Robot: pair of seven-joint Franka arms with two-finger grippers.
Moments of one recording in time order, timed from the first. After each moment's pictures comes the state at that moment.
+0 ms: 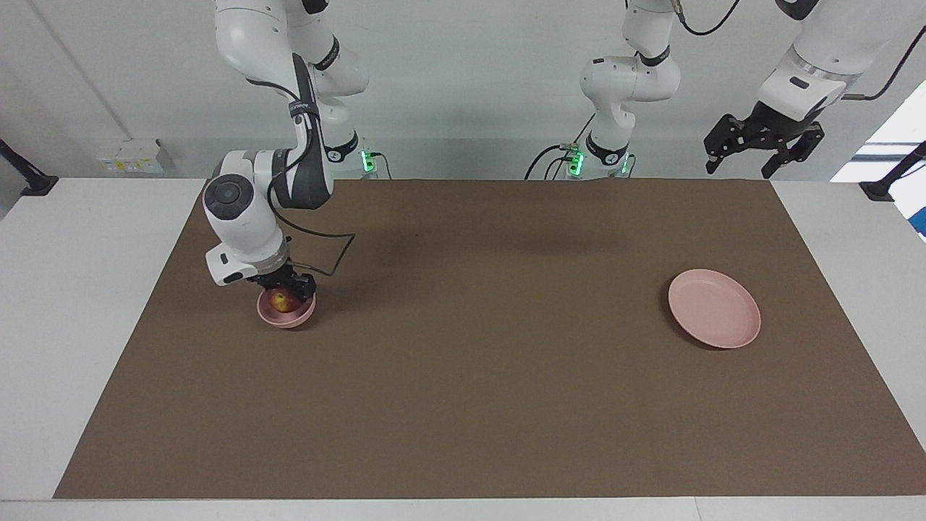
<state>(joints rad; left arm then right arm) -0.10 -0.04 0.06 -1.51 -0.01 1.42 0.11 0.06 0.23 -0.05 -1.97 -0.08 2.08 0.32</state>
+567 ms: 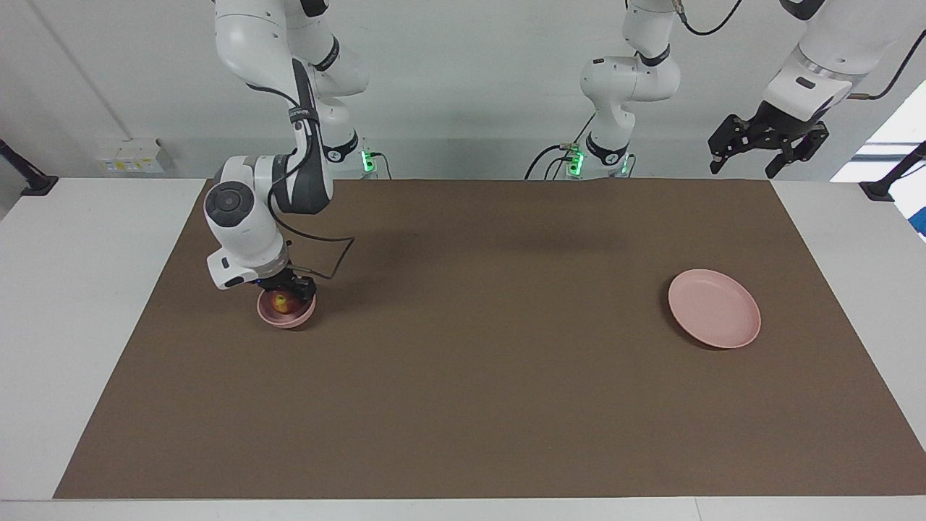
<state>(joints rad) -0.10 -0.04 0.06 -1.51 -0.01 1.42 0.11 0.05 0.25 -0.05 -1.97 -0.08 2.08 0.32</state>
